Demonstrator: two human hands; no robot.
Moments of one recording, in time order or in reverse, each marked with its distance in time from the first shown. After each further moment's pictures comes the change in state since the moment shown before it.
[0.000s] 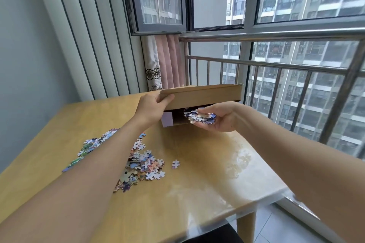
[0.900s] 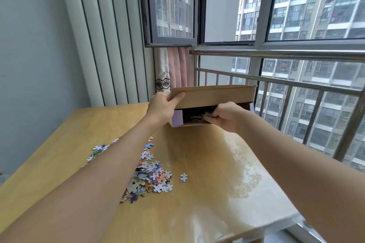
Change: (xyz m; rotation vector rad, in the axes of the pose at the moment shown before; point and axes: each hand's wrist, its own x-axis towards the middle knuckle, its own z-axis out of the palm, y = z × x) left_hand 0.006 0.034 -0.016 -0.114 0.044 0.009; right_hand 0.016 -0.025 0.028 -0.073 0.137 -0.459
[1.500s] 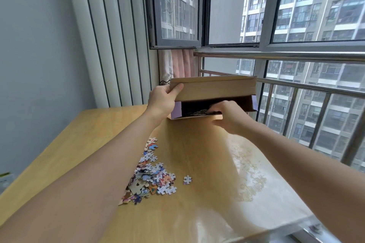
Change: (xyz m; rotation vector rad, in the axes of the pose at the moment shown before) left_hand 0.011 0.017 -0.009 -0.072 0.107 -0.053; right_hand 0.009 0.008 -0.023 -1.358 -0.021 -0.756
